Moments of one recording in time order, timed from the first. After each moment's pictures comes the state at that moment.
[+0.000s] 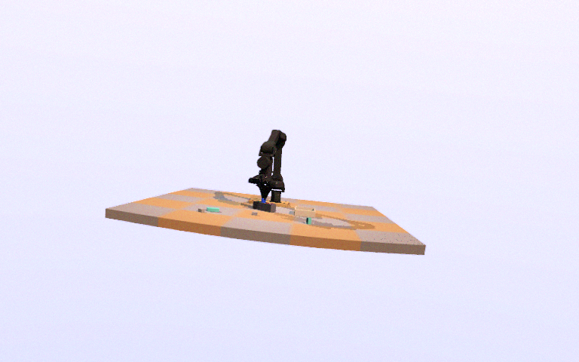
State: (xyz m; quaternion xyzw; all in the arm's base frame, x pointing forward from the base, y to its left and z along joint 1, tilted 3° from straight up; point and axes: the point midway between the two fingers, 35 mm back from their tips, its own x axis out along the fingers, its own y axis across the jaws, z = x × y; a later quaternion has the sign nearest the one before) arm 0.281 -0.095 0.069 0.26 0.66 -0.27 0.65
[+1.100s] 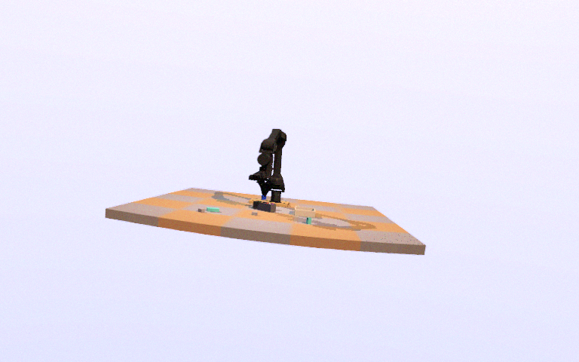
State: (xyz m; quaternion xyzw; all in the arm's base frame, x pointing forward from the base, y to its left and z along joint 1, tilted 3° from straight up) arm 0.281 -0.095 0.085 0.26 0.66 -0.27 0.65
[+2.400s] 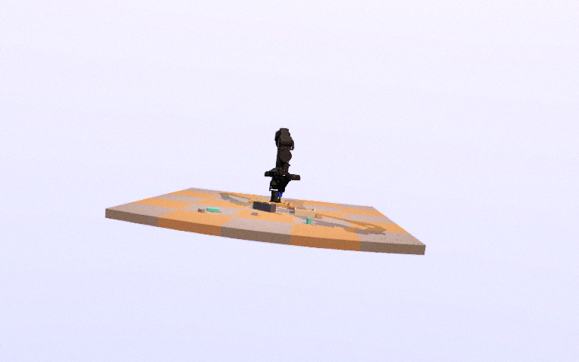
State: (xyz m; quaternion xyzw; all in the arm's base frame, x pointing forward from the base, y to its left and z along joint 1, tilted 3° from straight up) arm 0.317 -0.018 0.109 0.26 0.66 -0.27 0.65
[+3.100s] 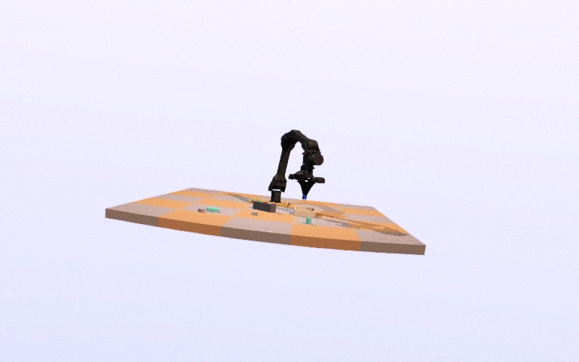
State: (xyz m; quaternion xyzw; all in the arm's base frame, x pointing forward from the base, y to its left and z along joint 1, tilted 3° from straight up) arm 0.328 0.104 0.108 0.26 0.66 -0.26 0.65
